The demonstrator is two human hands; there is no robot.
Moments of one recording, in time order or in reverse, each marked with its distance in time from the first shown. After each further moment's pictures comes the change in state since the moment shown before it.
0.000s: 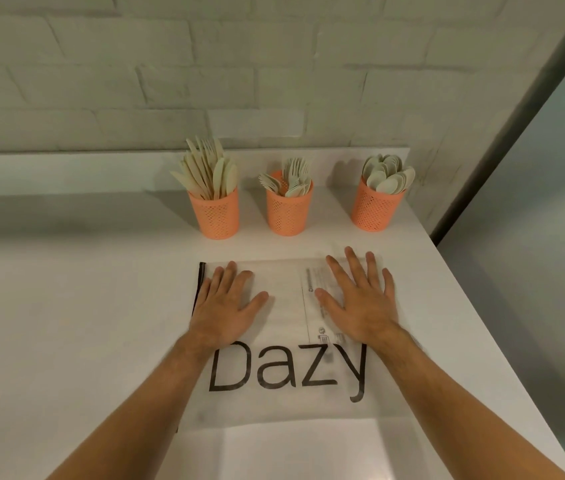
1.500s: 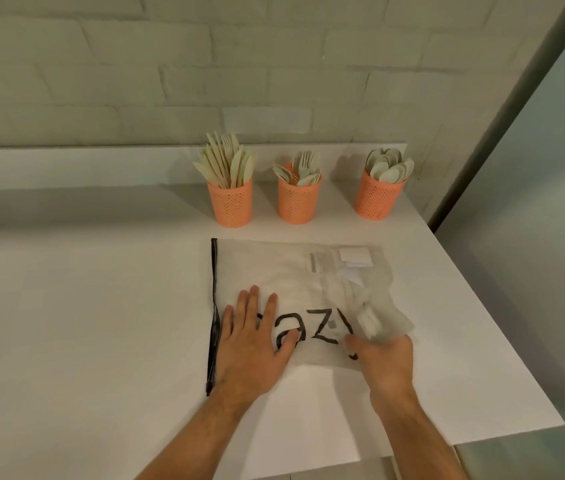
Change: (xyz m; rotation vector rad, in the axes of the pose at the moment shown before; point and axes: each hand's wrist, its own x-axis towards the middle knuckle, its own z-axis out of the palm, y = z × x) left_hand -0.095 0.005 0.043 0.195 0.161 0.082; right_hand -0.139 -0.071 -0.008 1.324 0.298 0.666
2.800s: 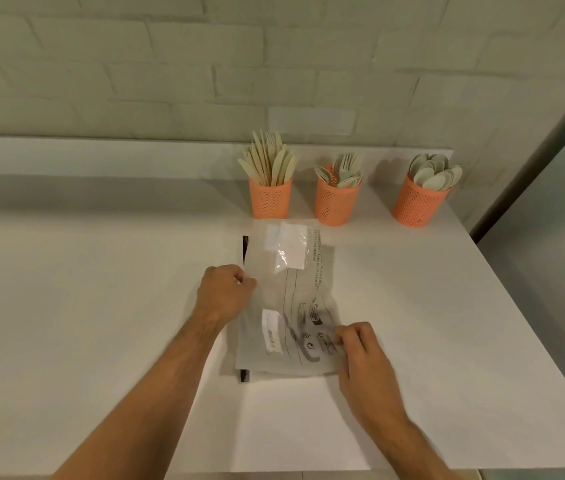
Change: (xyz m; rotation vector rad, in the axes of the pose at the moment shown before) left_hand 0.040 -0.069 -0.087 -0.667 0.048 -0.488; right_hand -0.005 0.043 0.033 -0.815 -0.317 -0.907
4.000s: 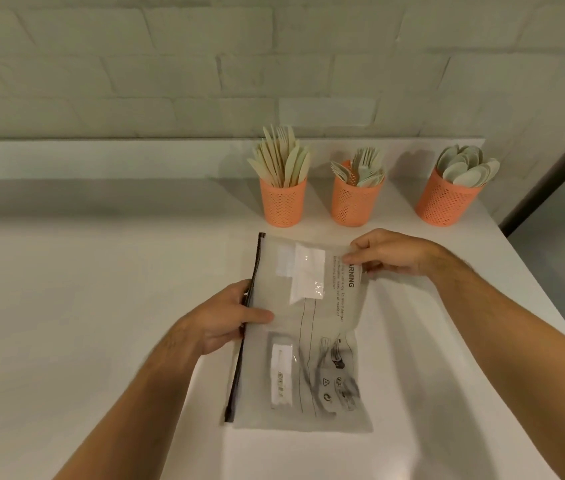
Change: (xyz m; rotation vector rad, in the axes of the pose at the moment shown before) left_hand 0.021 -0.022 -0.018 -0.579 -0.660 -0.179; right_hand 0.221 0.029 -0.060 0.520 -0.829 0.368
